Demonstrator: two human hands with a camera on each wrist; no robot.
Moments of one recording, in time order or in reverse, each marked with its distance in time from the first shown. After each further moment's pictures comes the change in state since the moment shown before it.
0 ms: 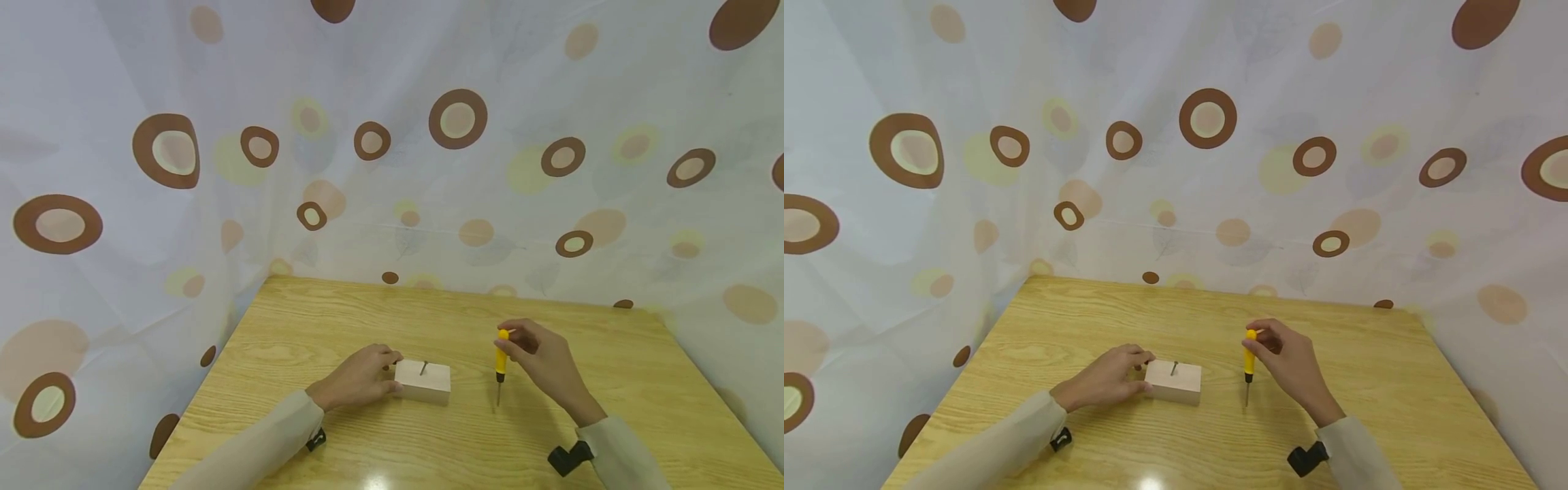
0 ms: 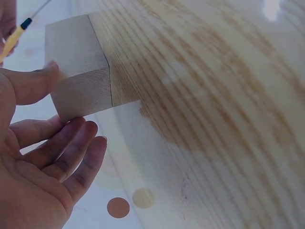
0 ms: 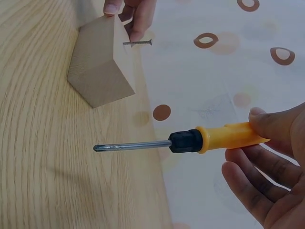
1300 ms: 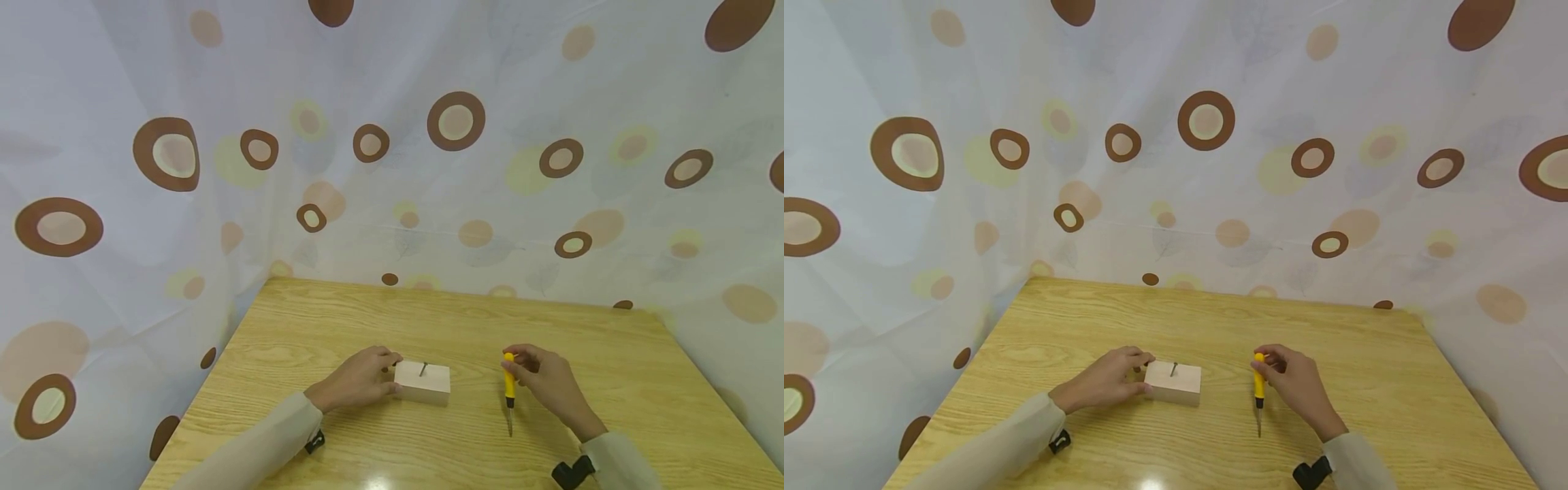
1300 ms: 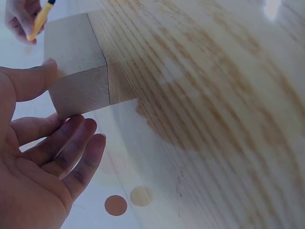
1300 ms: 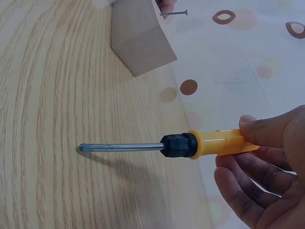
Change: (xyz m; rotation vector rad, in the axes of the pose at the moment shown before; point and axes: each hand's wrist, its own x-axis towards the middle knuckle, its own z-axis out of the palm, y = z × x) left_hand -0.001 0.001 0.000 -0.001 -0.010 -0.016; right_hand -0.017 0.034 0.006 0.001 -0.116 0.221
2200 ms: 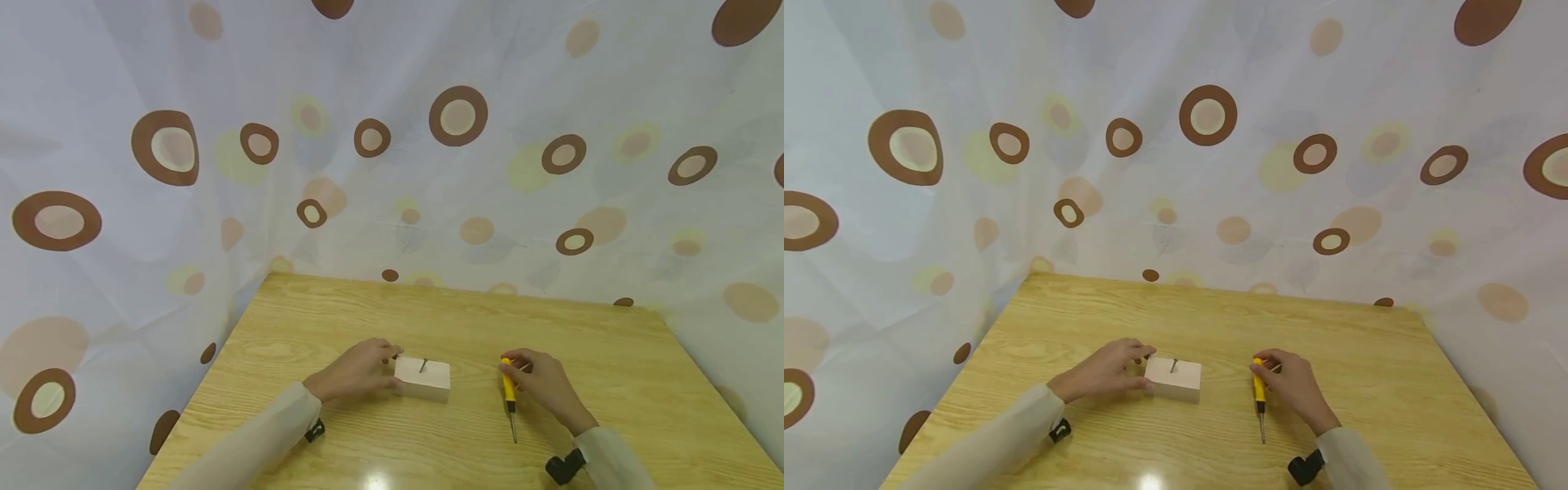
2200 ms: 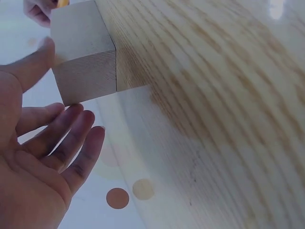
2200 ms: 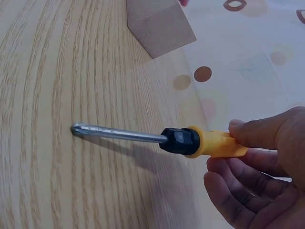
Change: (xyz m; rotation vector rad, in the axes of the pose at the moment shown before) left_hand 0.005 -0.009 -0.007 -0.024 -0.012 0.050; right_hand 0.006 0.019 0.011 -0.002 -0.101 0.060
